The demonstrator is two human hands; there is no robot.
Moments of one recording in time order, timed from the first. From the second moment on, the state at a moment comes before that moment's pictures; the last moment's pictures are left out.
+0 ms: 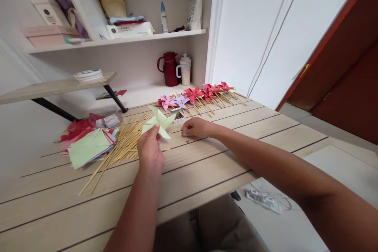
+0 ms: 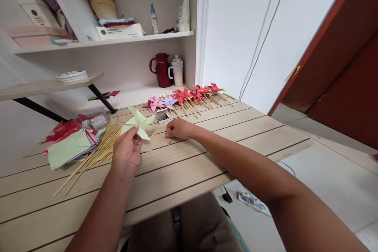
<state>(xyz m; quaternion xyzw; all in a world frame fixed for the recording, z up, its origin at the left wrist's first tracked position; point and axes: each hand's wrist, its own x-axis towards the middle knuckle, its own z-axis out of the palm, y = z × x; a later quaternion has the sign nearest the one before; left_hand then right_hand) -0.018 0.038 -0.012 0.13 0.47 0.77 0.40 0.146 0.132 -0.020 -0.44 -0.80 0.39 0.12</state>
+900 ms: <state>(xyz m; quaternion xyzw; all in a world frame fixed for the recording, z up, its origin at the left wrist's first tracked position) -0.016 0.035 -0.008 0.11 0.44 0.77 0.44 0.167 0.126 -0.055 -0.34 -0.75 0.50 0.25</state>
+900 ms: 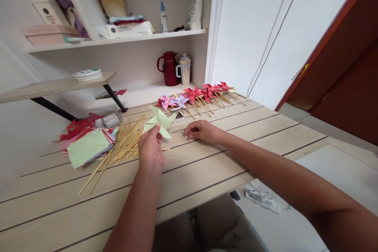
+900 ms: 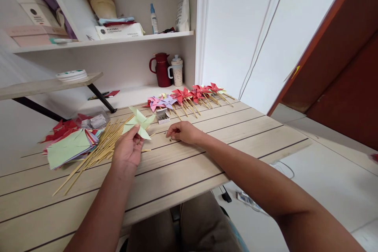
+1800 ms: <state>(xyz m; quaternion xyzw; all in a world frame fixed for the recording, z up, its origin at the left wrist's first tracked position) -0.014 0.035 -0.008 0.12 0.44 0.76 0.46 0.164 0.122 -0.053 -0.36 -0.78 0.44 0.25</state>
